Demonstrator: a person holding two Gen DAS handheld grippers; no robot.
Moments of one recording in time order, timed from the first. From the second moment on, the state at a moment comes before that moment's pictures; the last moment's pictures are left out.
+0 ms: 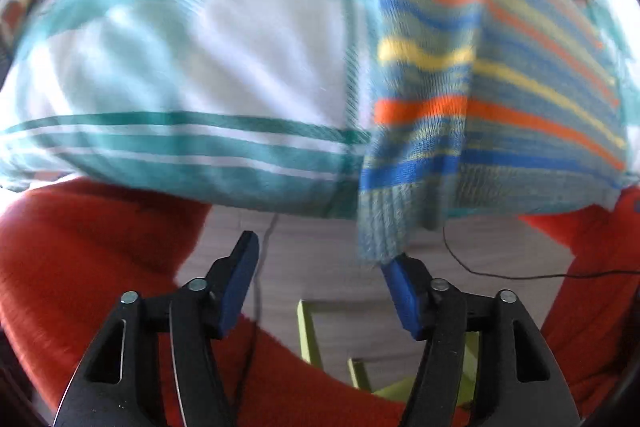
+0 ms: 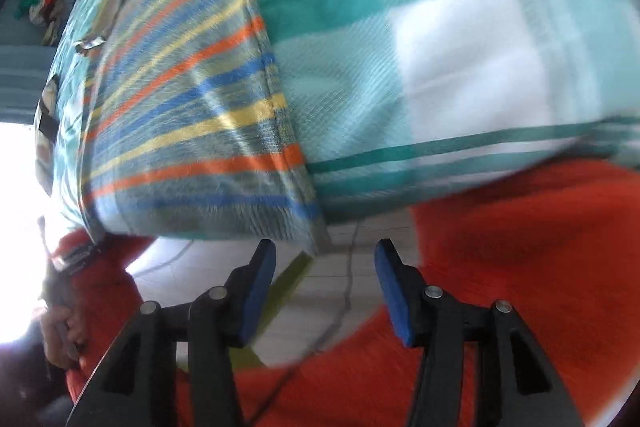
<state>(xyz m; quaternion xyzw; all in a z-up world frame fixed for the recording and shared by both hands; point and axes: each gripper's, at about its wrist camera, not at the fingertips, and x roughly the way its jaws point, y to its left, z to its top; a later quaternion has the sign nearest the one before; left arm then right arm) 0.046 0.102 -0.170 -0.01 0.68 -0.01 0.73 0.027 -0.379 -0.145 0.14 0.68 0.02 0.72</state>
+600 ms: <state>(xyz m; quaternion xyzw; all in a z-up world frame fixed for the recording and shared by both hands) 0.055 0.118 -0.096 -0.07 0.56 0.05 0.82 0.315 -0.237 -0.184 -0.13 0.52 0.12 0.83</state>
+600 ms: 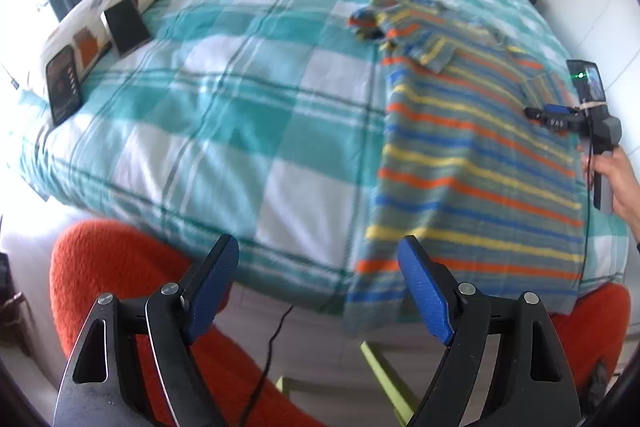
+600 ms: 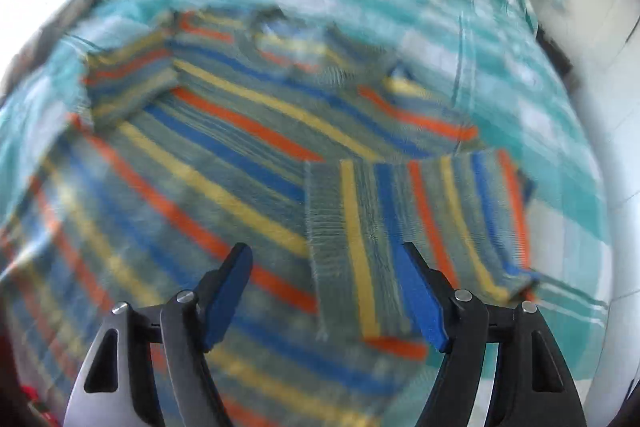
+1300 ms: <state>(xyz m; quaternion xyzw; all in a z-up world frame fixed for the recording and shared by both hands) 0.049 0.091 -0.105 -0.04 0.58 0.03 0.81 0.214 -0.559 -0.161 0.25 0.50 -0.17 0.81</state>
